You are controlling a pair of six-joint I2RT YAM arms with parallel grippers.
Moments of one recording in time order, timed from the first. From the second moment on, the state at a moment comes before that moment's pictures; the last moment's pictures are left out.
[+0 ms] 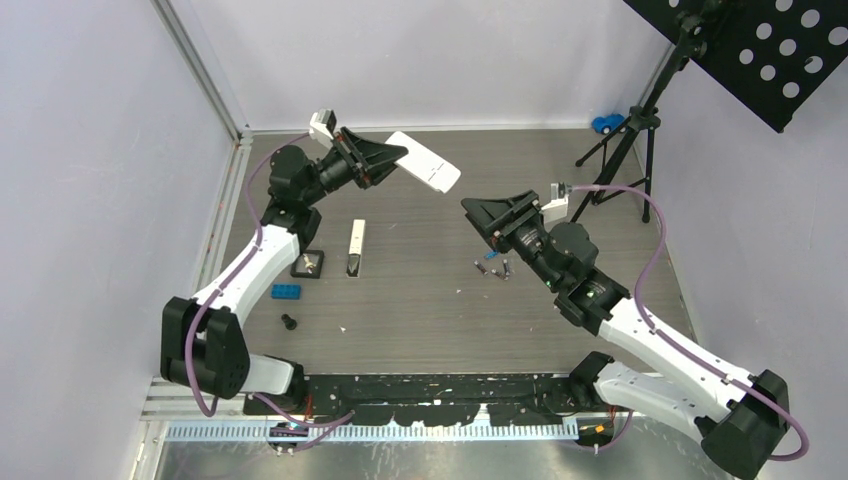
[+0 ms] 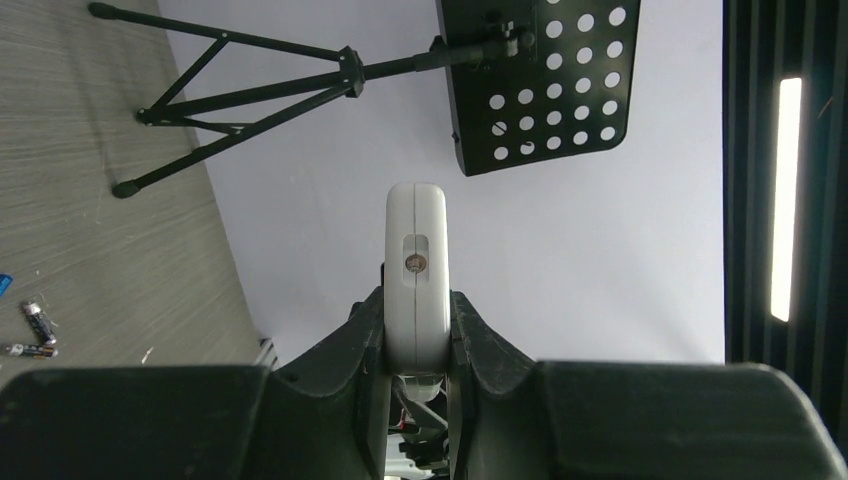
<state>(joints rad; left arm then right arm) -0.28 1.36 1.02 0.52 0.69 -1.52 0.70 0.88 0.68 0.24 0.14 1.31</state>
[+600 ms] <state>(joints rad) -0.28 1.38 1.03 0.45 0.69 -1.44 0.67 1.07 0.77 0.37 -0.04 1.29</state>
